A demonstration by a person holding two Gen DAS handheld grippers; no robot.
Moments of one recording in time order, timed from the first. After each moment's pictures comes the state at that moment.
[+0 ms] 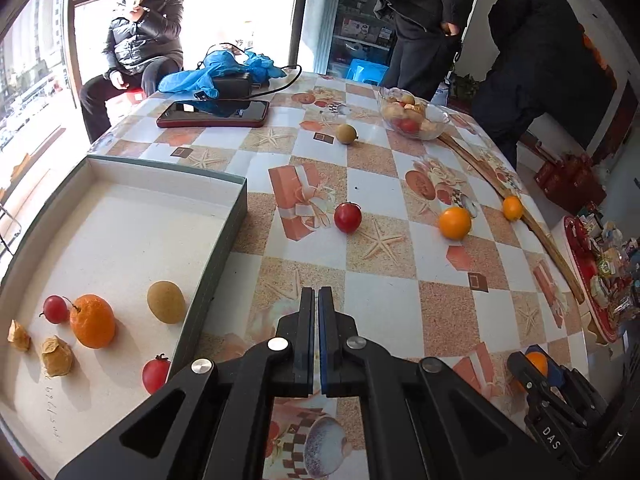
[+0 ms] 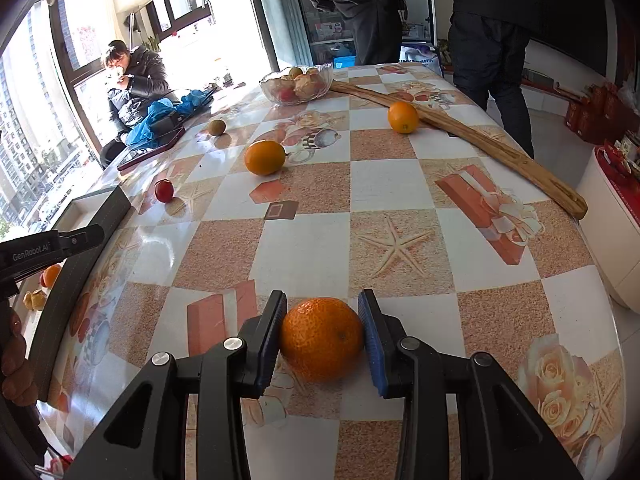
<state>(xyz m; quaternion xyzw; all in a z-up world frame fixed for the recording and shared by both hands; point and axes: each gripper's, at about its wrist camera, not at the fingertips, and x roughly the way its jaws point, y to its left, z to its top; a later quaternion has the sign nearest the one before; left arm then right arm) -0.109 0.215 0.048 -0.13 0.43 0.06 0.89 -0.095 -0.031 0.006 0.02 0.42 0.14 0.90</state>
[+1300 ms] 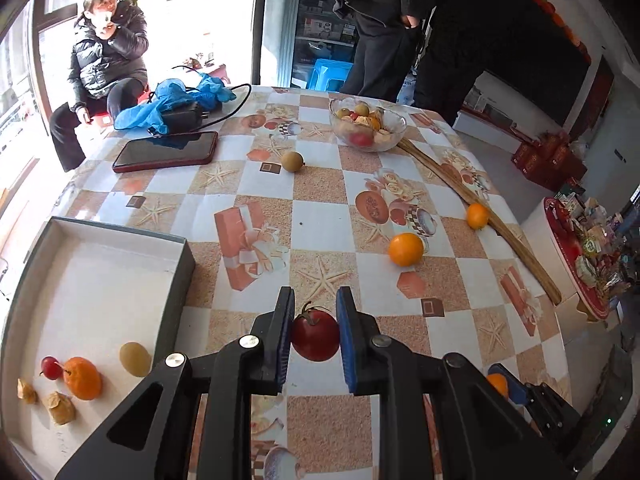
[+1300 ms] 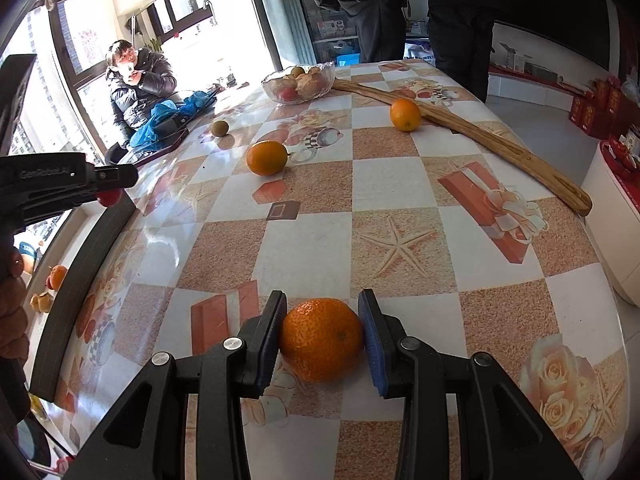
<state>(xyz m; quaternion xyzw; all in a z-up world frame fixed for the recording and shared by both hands) -0.082 0.193 0.087 -0.10 0.43 0.02 0.90 -0.094 -0.033 0.008 0.03 0.43 0.15 0.89</state>
